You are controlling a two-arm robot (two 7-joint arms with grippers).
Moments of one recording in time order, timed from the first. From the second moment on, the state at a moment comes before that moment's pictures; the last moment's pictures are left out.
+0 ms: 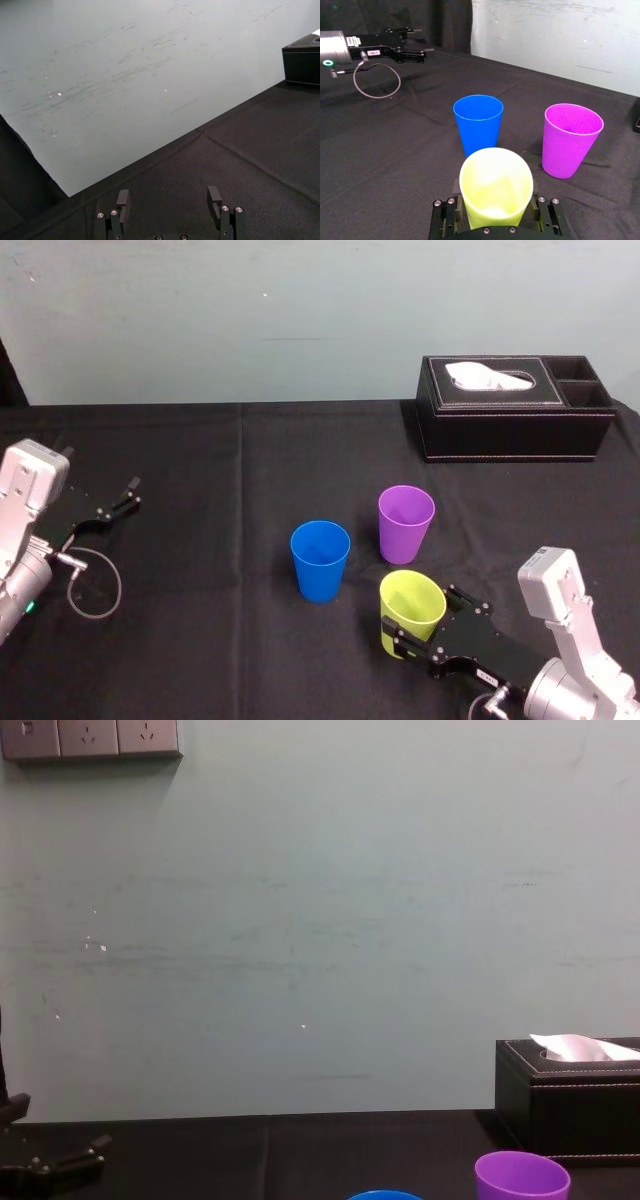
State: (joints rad) left arm -0.20 0.60 0.45 -1.41 -0.25 -0.12 0.03; right arm -0.19 0.51 -0.27 -1.74 0.28 0.02 0.39
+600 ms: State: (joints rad) left arm -0.20 0.60 0.45 -1.41 -0.25 -0.12 0.03; right arm -0.25 0.53 -0.23 -1.88 0.23 0.06 0.34
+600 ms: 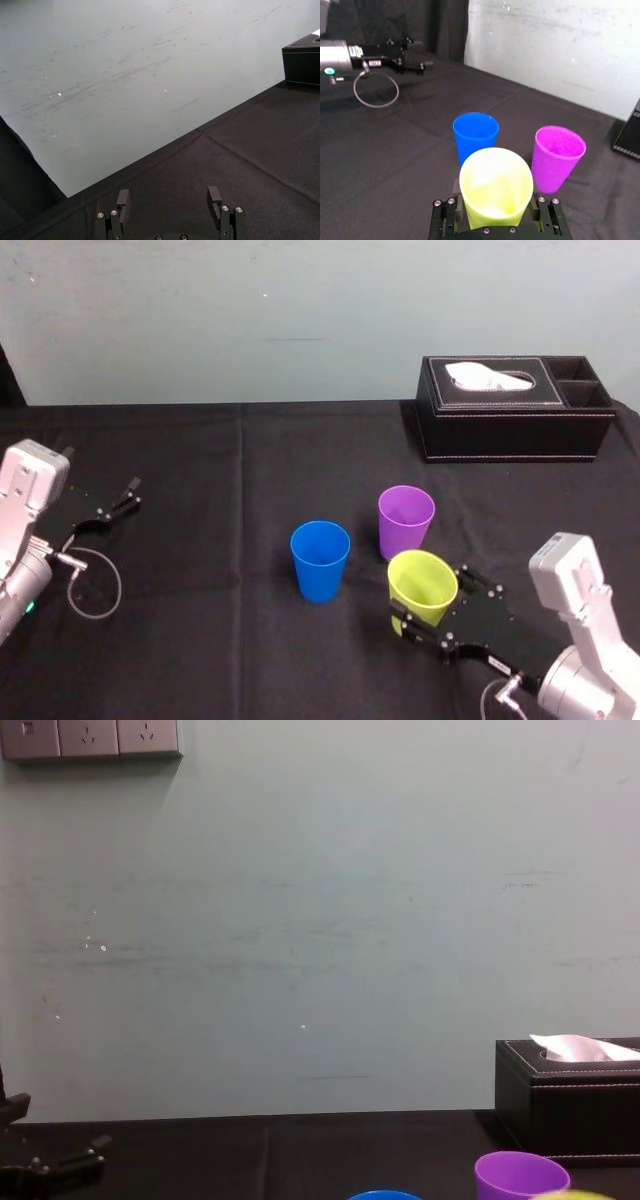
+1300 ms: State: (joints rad) left arm -0.20 0.60 0.45 -1.41 -0.25 -0.12 0.03; right arm -0.14 0.53 -0.21 -2.01 0.24 0.16 0.36
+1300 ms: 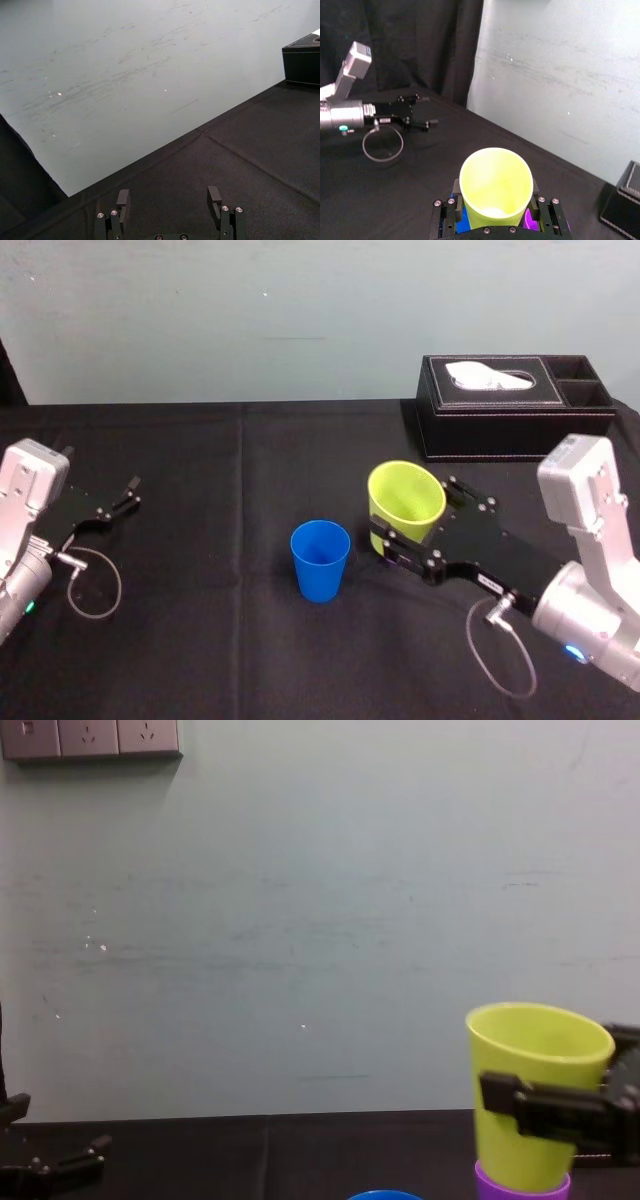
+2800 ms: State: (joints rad) left arm -0.20 0.60 0.45 -1.41 -0.25 -0.12 0.03; right arm 0.11 0.37 -0.40 -1.79 0.18 0.26 0.33
